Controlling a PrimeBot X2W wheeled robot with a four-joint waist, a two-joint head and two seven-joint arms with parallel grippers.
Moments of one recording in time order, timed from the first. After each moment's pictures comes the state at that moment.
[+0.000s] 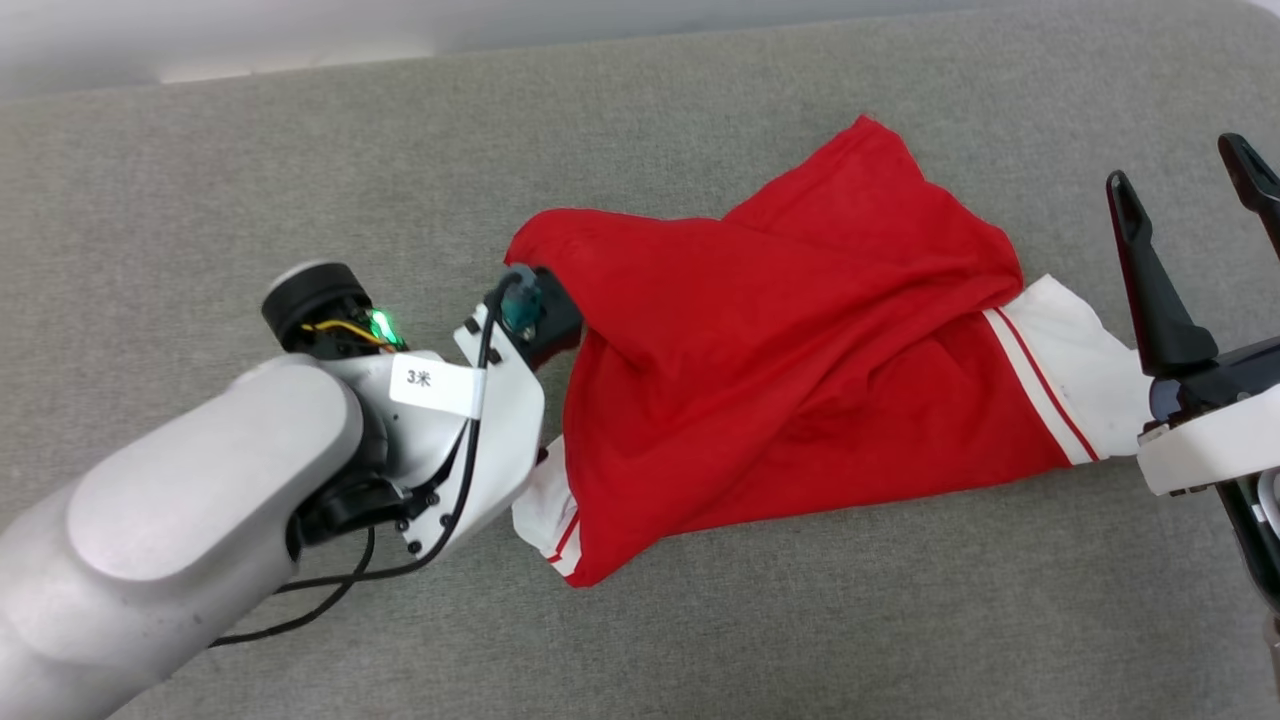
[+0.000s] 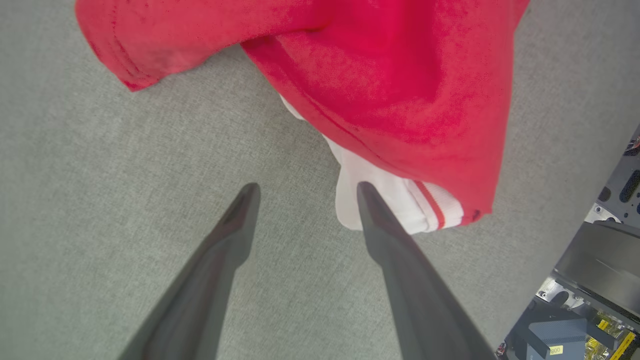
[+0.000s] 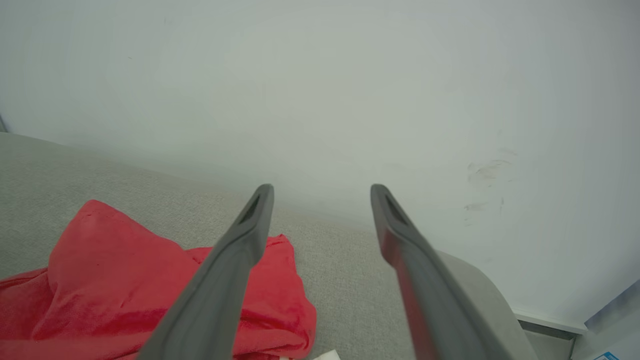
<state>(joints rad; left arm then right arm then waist) -0.99 0.72 -1.10 -0.01 -0.87 -0.13 0.83 -0.32 -0.34 0.02 -0.24 0.20 0.13 0.10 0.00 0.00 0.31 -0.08</state>
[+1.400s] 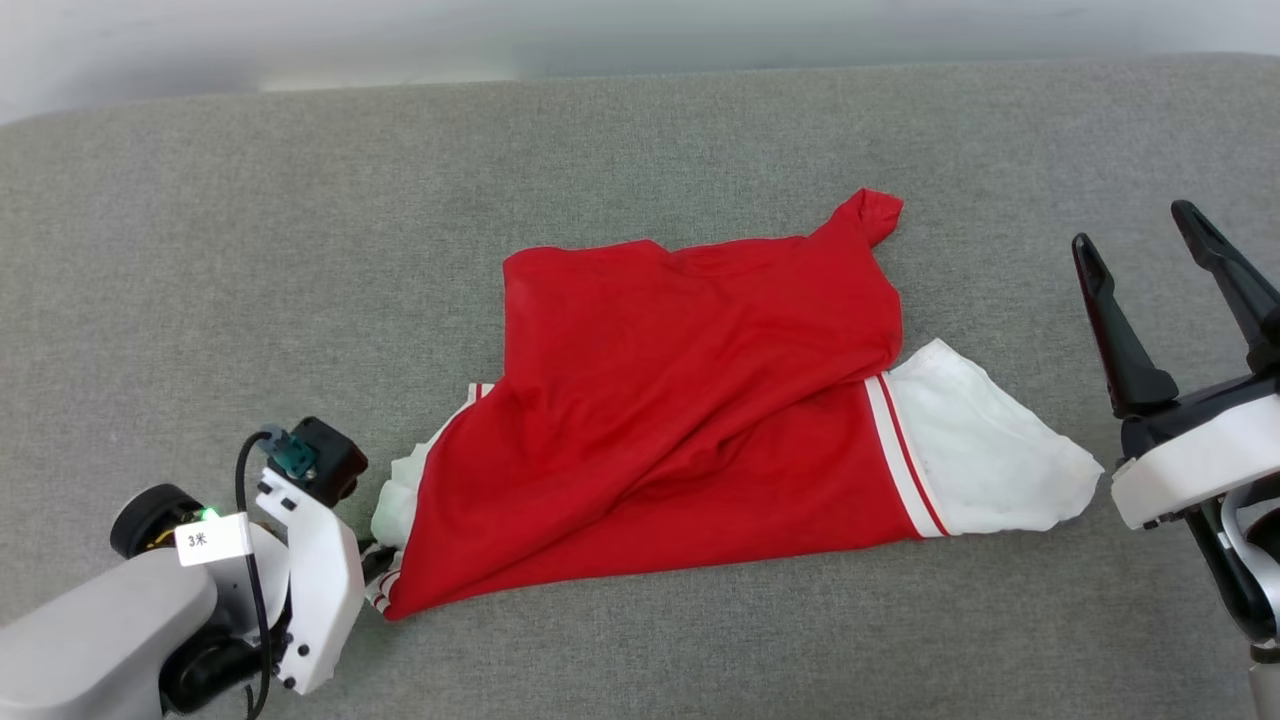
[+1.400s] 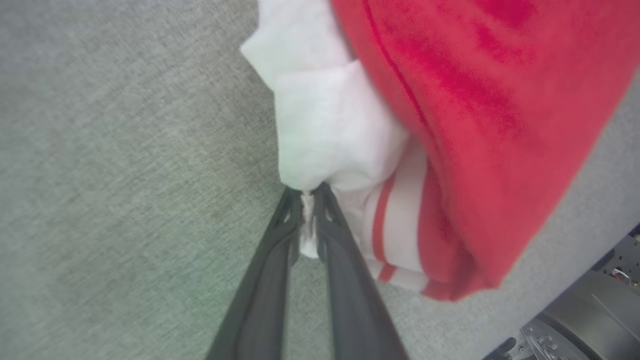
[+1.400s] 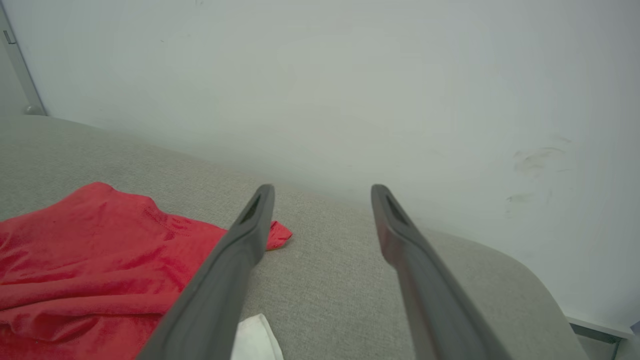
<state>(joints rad) -0.71 0.90 -1.20 0.19 -1.05 -0.02 0.41 -0.28 -0.34 0.05 -0.16 0.20 0.13 0.09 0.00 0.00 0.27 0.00</state>
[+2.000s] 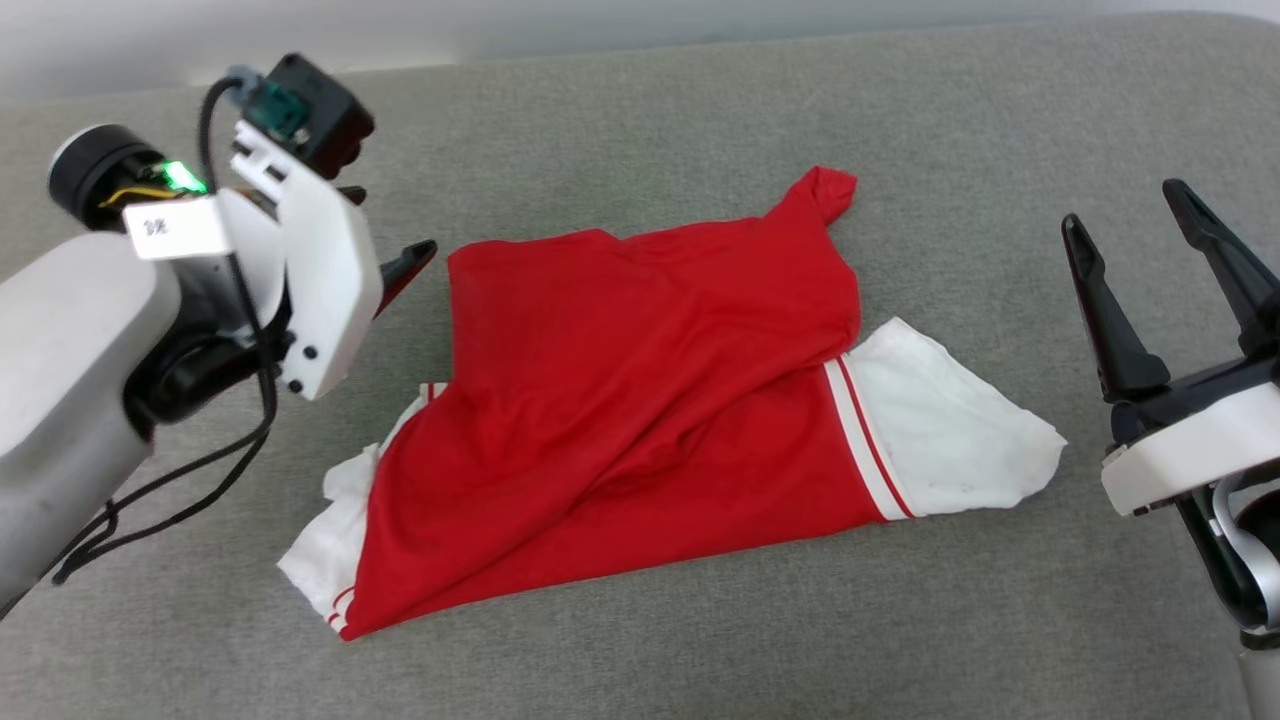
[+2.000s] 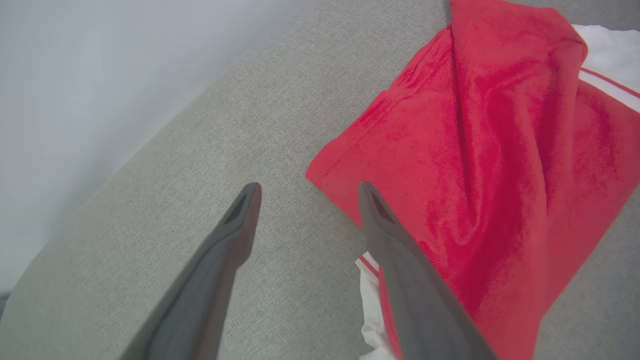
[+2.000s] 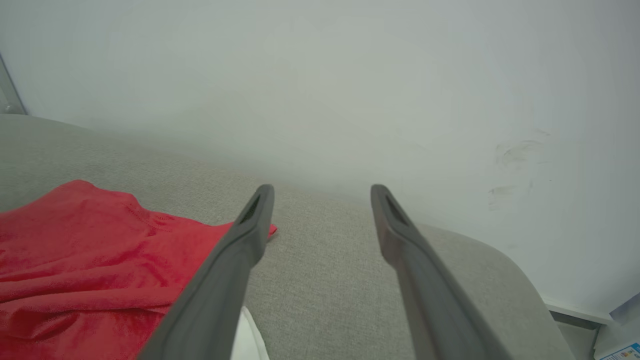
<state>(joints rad) -1.11 0.84 -1.07 0.14 -0.97 -0.04 0.52 -0.30 -0.33 0.06 -0.17 0.20 0.13 0.09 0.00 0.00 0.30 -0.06</state>
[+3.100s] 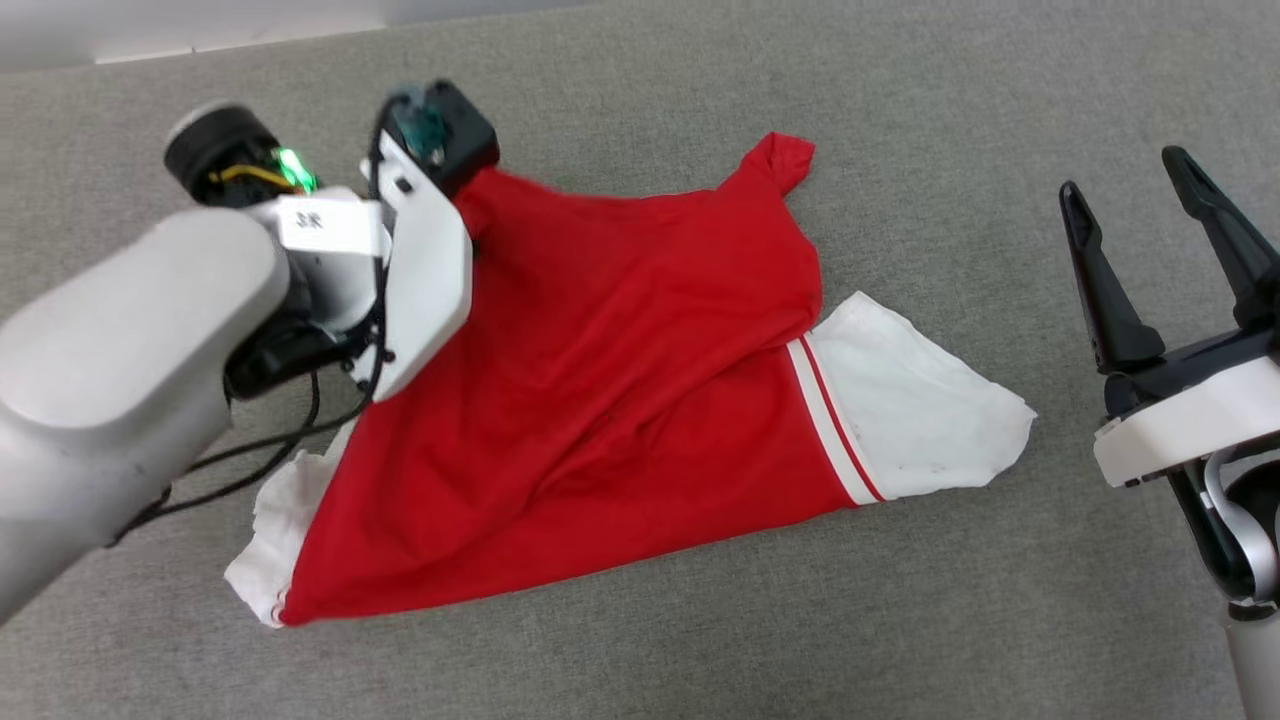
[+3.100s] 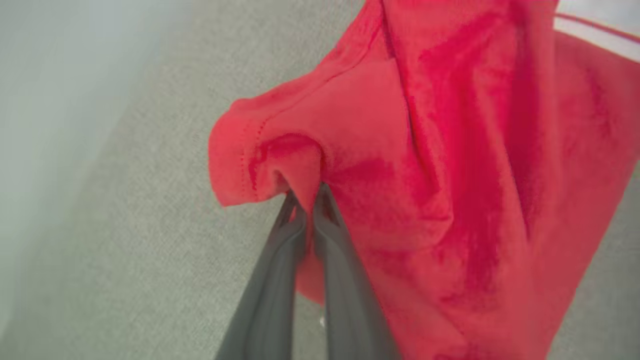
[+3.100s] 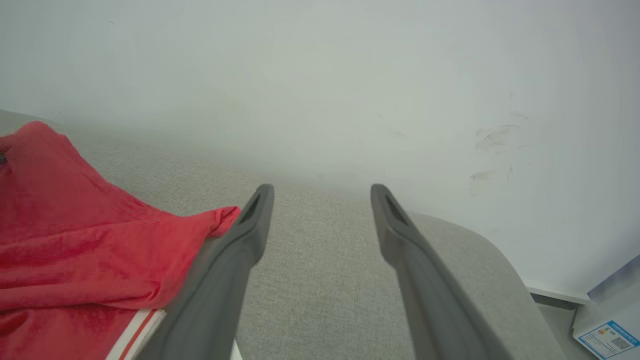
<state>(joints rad) -1.24 0.72 -1.25 0.24 -0.95 -0.13 0.59 -0.36 -0.32 0.07 -0.11 0.19 0.13 0.04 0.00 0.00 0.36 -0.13</state>
